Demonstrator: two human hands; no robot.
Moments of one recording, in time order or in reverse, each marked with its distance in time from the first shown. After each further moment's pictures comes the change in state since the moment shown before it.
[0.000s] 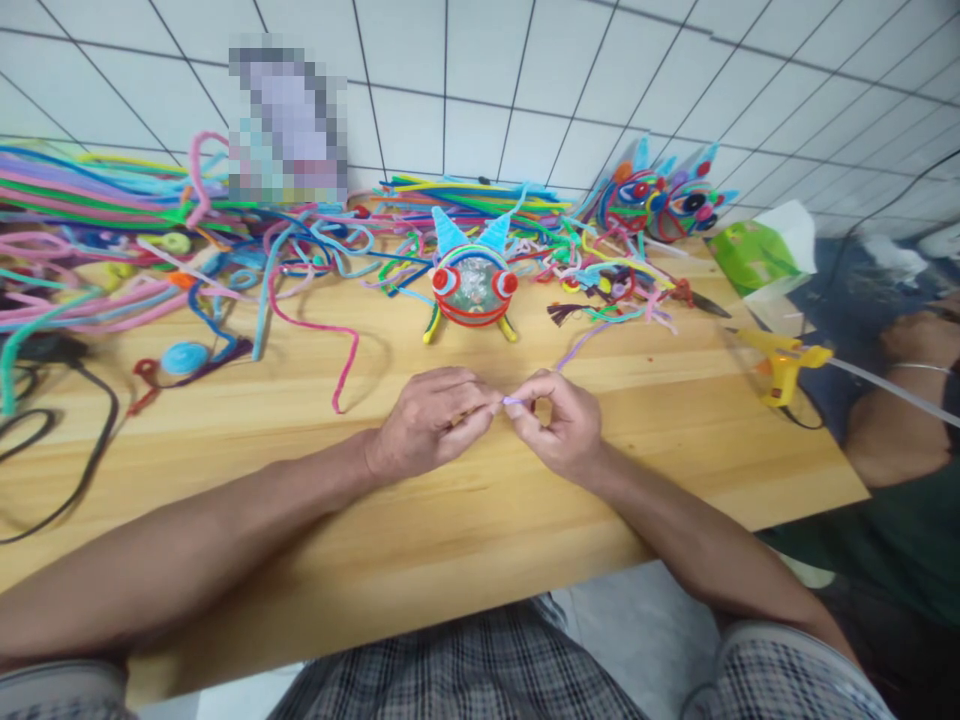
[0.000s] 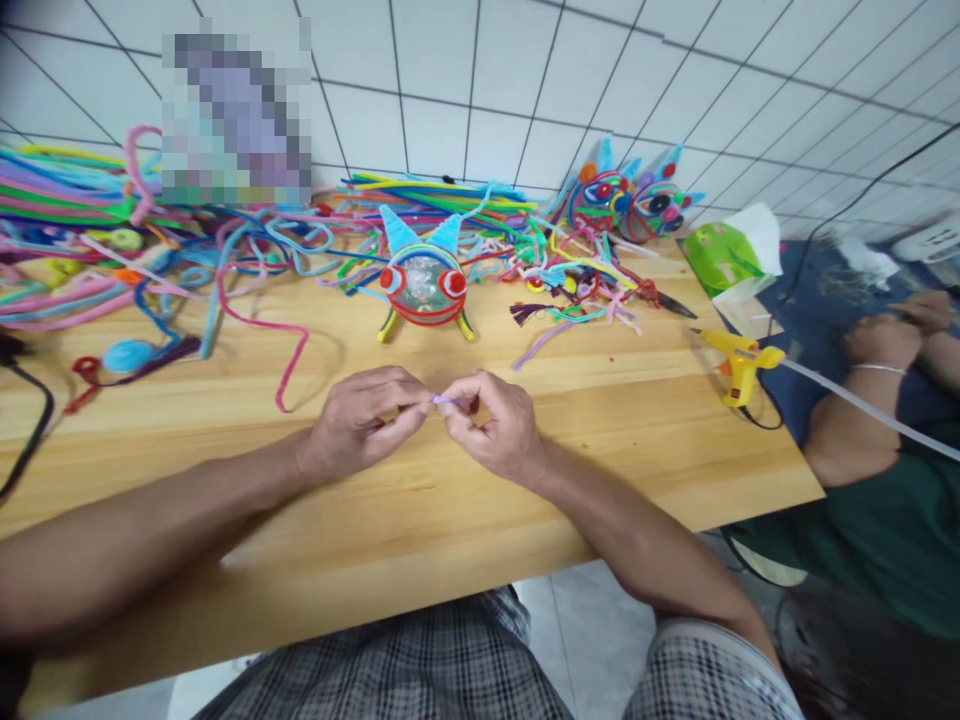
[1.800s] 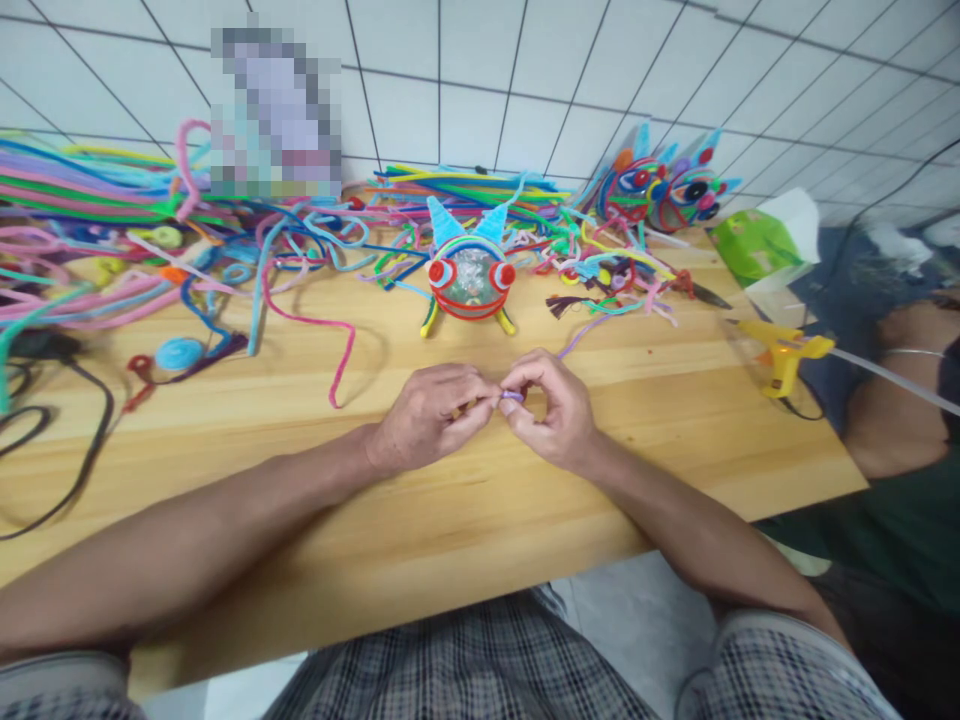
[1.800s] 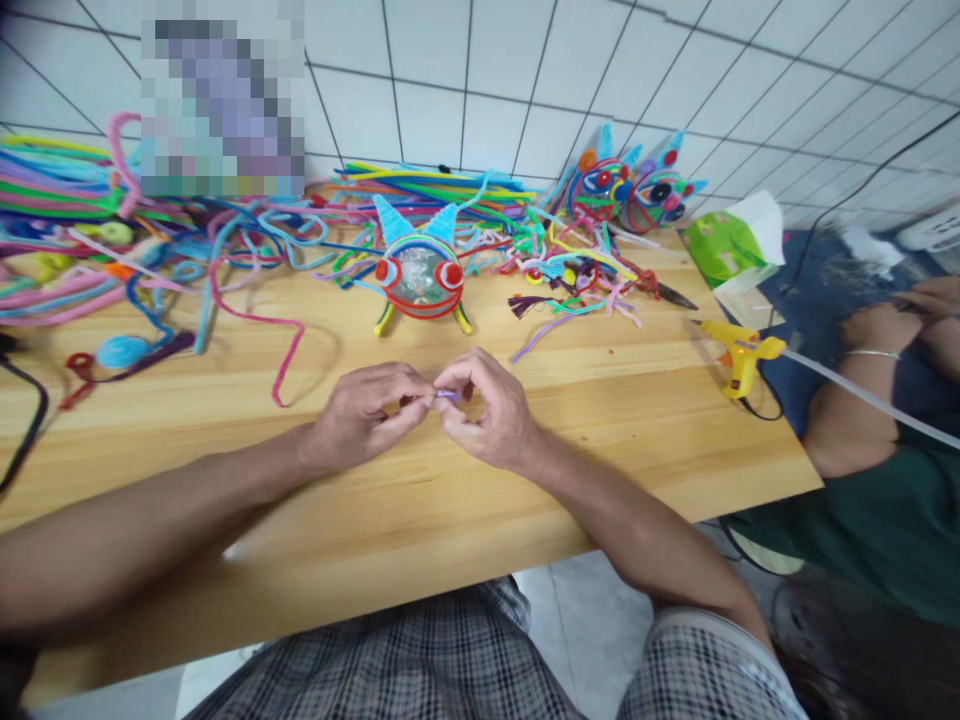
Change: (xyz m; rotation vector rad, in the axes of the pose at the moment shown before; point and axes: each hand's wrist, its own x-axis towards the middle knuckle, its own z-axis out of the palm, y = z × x) left_hand -0.002 -0.001 0.005 -0.048 -0.042 -0.072; right_hand 0.007 -0.002 -0.001 0.072 -0.075 0.024
